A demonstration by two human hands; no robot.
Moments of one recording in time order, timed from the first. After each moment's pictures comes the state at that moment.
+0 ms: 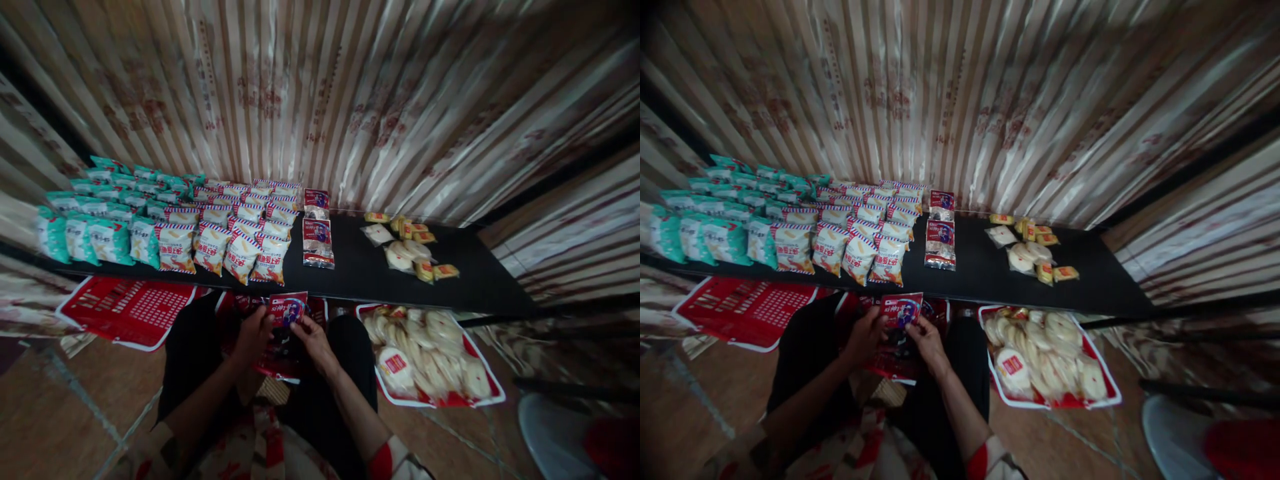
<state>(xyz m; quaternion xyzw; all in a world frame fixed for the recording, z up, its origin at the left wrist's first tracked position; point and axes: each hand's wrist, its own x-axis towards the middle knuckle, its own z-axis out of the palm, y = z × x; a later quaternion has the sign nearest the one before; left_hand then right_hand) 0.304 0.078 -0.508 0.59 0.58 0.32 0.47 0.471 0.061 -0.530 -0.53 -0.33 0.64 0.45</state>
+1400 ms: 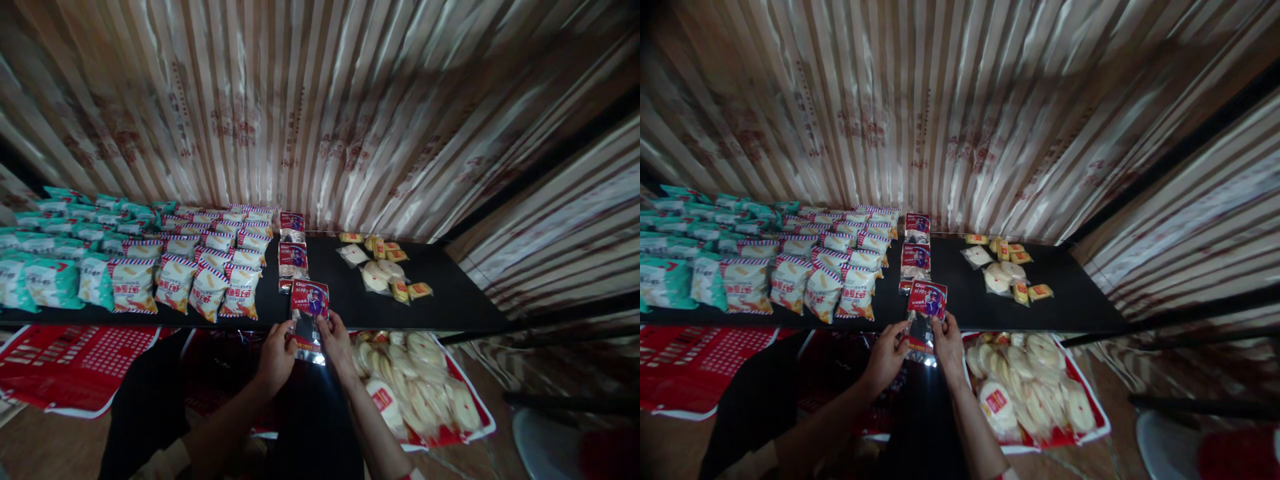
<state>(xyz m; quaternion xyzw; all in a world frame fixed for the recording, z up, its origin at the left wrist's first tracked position) 0.421 0.116 -0.491 0.64 0.58 0.27 0.43 0.566 0.115 -0.493 -0.67 -0.31 0.43 0.53</state>
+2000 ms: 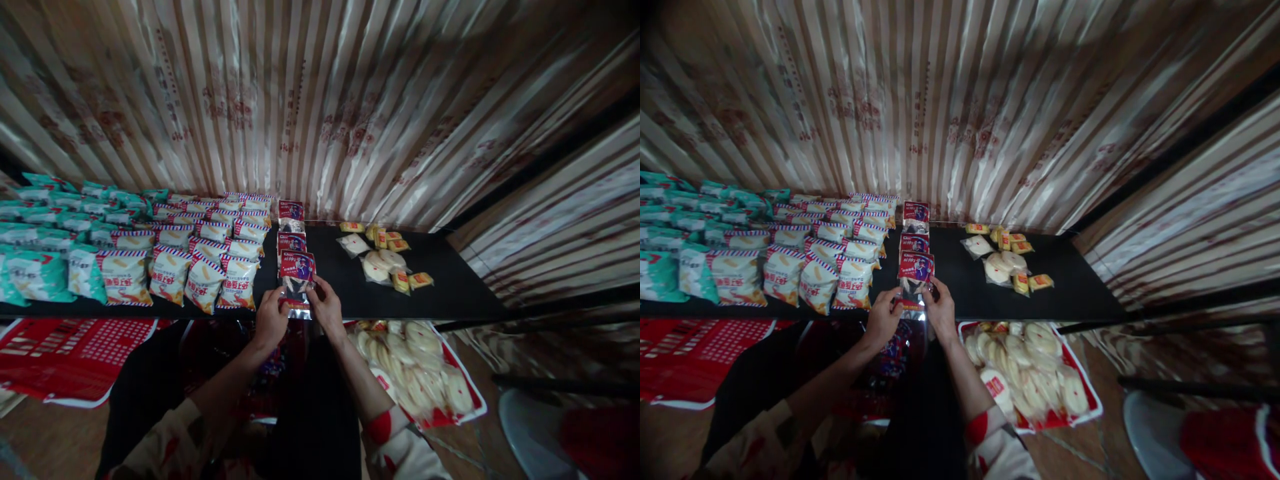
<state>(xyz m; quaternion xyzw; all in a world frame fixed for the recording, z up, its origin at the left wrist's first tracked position) 0.420 0.165 -0.488 0.65 0.60 0.31 0.34 0.570 0.169 -0.502 -0.65 -0.43 0.34 0.53</state>
